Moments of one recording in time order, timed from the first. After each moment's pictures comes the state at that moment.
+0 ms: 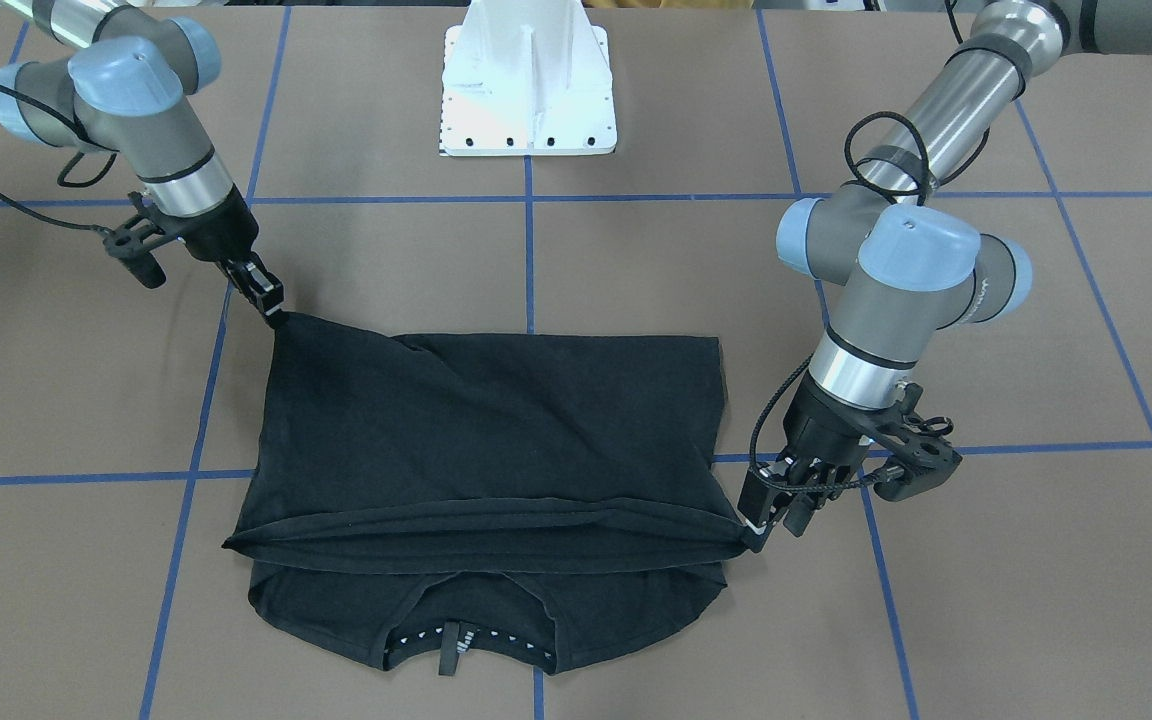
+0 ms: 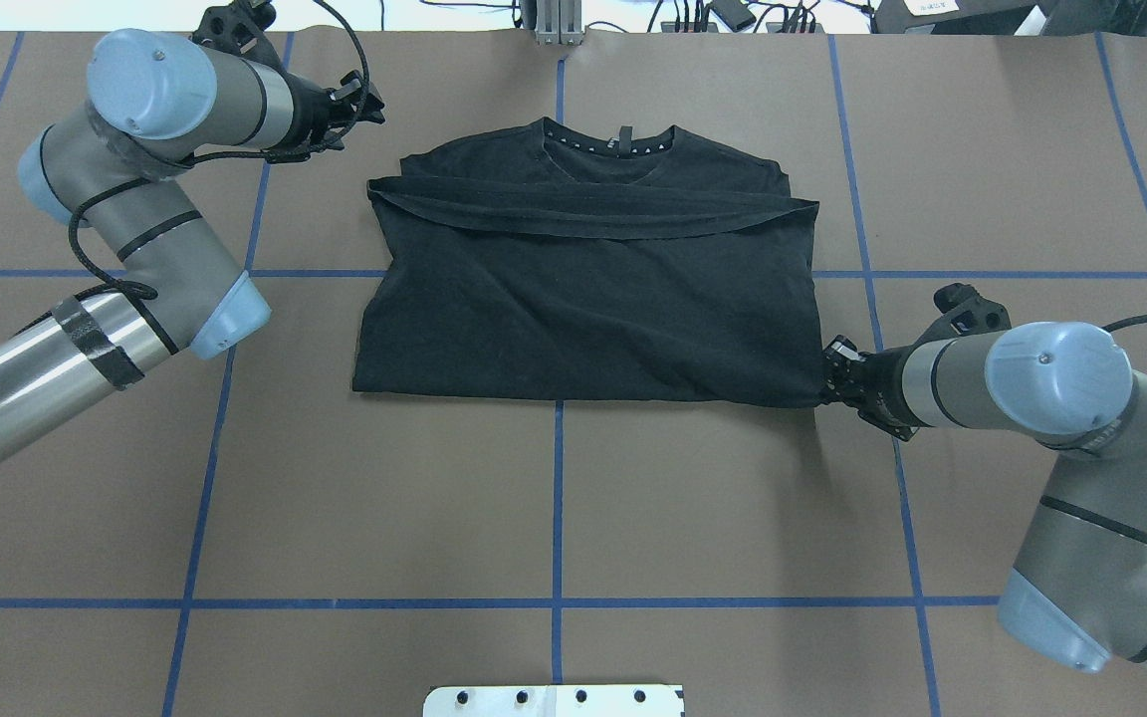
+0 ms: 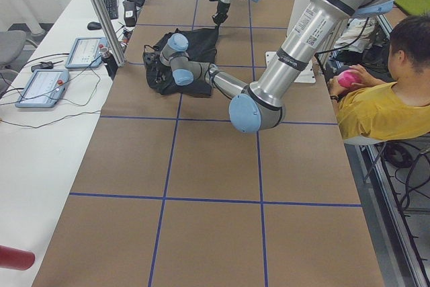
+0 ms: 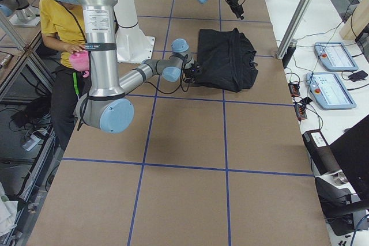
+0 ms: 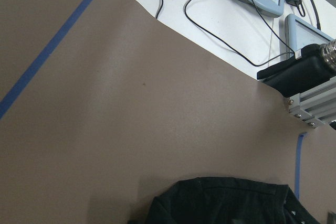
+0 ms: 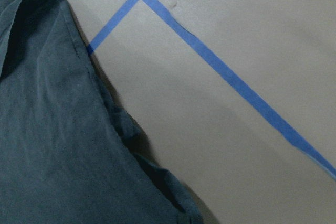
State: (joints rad) left arm -0.86 -2.21 -1.31 -2.34 -1.76 -1.54; right arm 0.55 -1.54 1.95 -1.04 1.75 2.01
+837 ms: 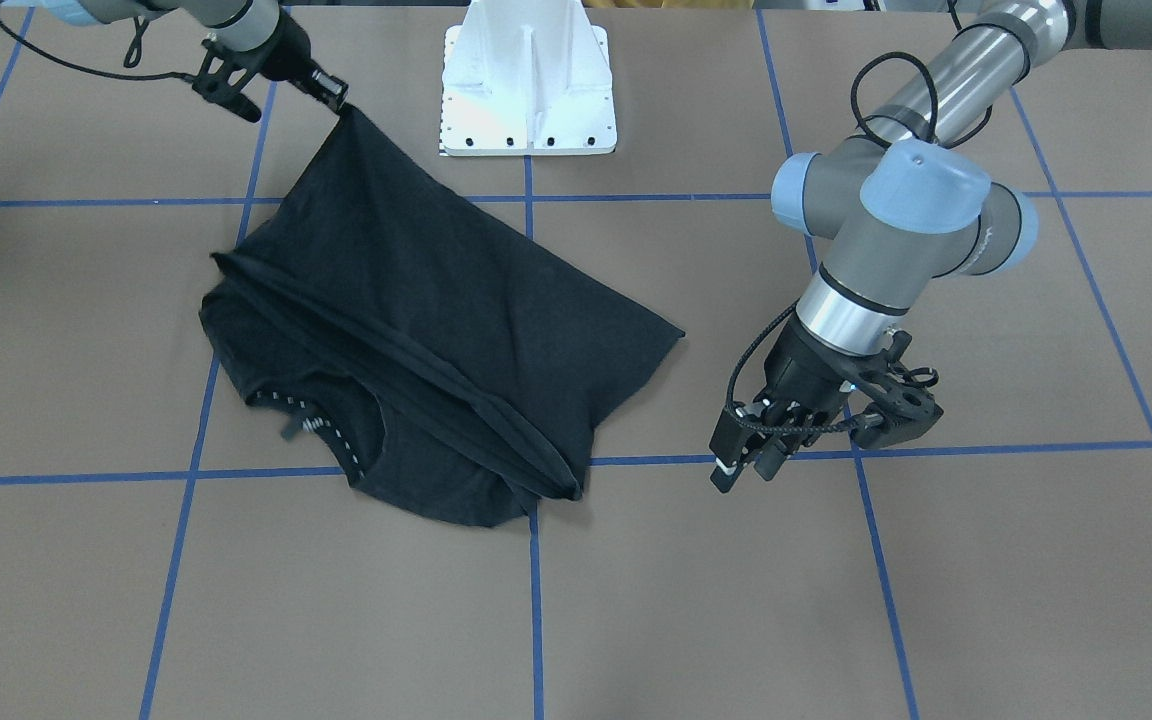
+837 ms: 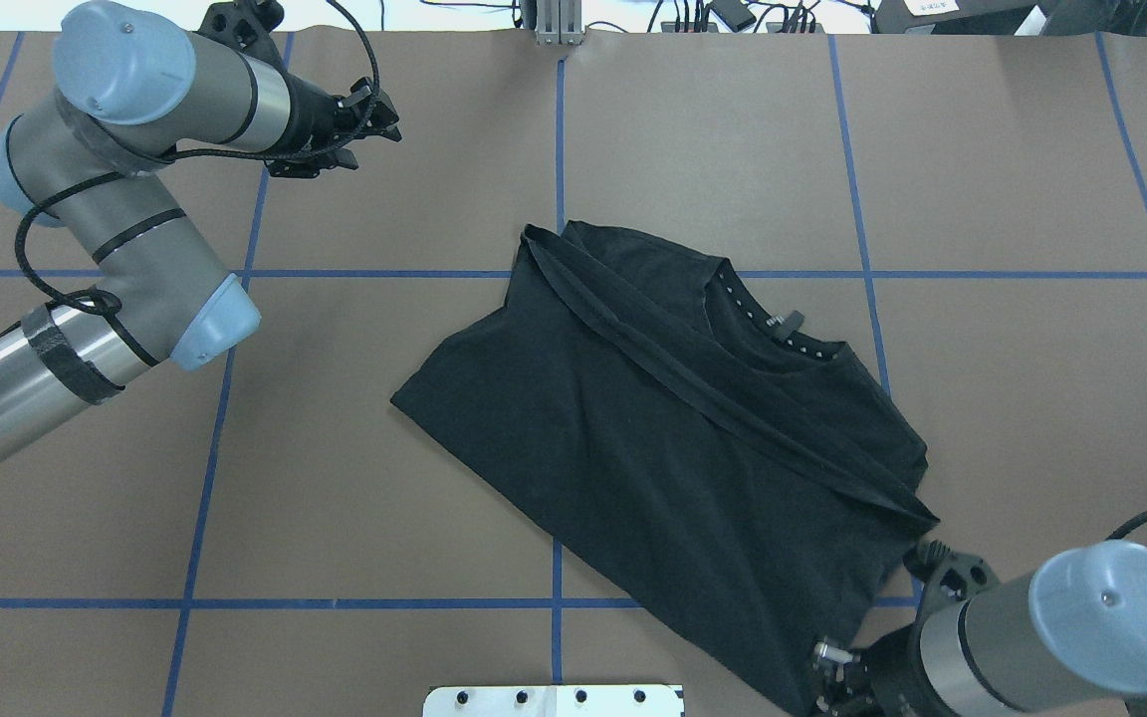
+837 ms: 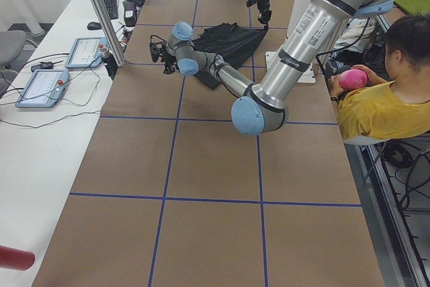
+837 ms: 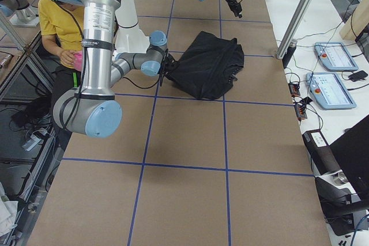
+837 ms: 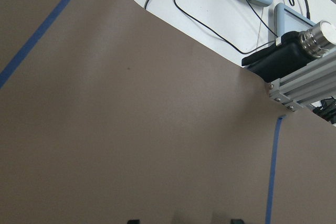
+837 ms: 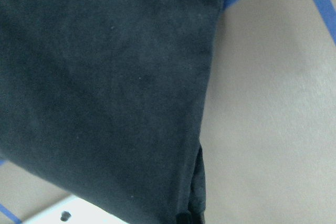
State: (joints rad) left arm -0.85 -2.16 -1.50 -2.22 -1.91 -1.54; right arm 0.11 -1.71 2.22 -1.04 1.96 2.15
